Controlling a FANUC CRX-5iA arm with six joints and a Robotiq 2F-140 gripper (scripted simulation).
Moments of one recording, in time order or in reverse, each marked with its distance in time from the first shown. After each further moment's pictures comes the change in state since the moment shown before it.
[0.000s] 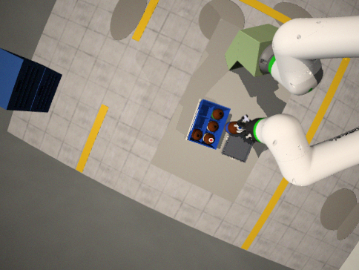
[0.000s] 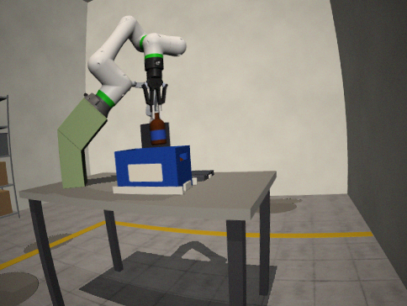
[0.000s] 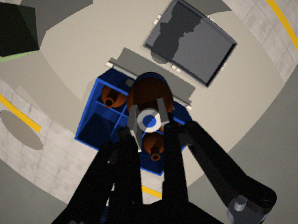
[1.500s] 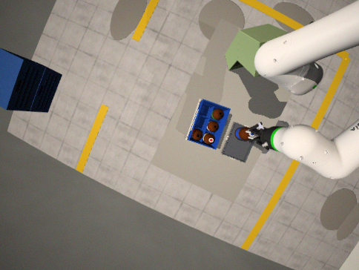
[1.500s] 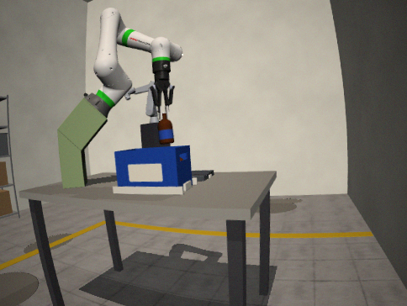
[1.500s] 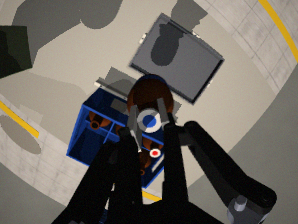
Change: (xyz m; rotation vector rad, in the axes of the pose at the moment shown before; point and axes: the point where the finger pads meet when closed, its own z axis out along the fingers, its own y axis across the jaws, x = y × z) arm 0.045 0.058 0.000 -0.005 0.005 -0.001
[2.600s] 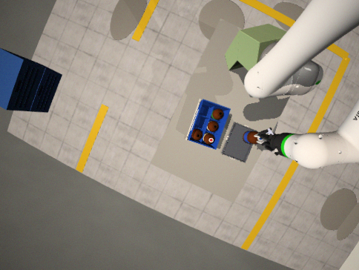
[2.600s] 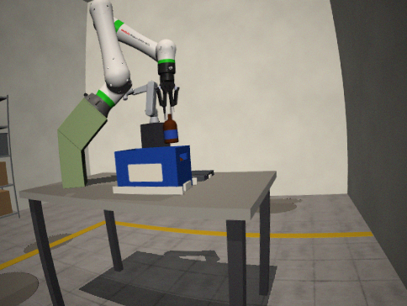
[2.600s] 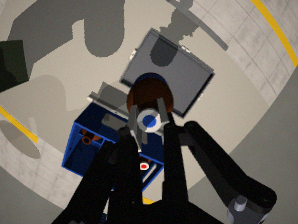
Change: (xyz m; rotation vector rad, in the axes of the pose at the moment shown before) arm 0.032 0.042 0.001 -0.004 0.021 -0.001
